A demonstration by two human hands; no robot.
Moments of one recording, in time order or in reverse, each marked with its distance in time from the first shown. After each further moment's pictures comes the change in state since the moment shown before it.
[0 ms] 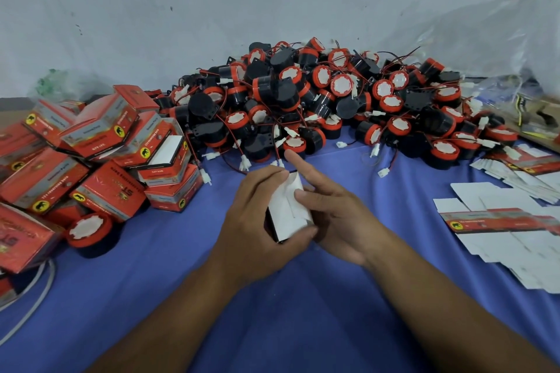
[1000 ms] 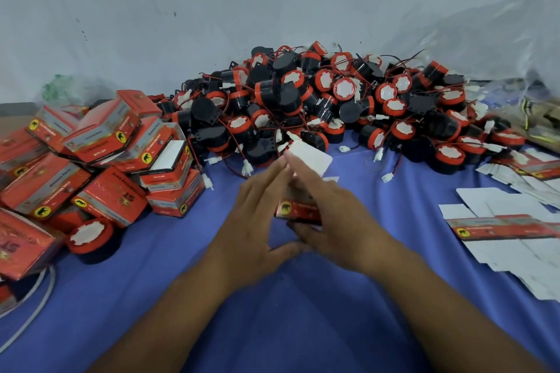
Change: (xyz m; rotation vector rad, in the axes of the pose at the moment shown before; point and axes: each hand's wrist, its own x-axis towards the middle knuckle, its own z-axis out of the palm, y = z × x) left_hand 0.002 -0.017 -0.006 0.026 -0.233 0.015; right_hand 0.001 0.000 -0.010 -1.396 0.057 -0.478
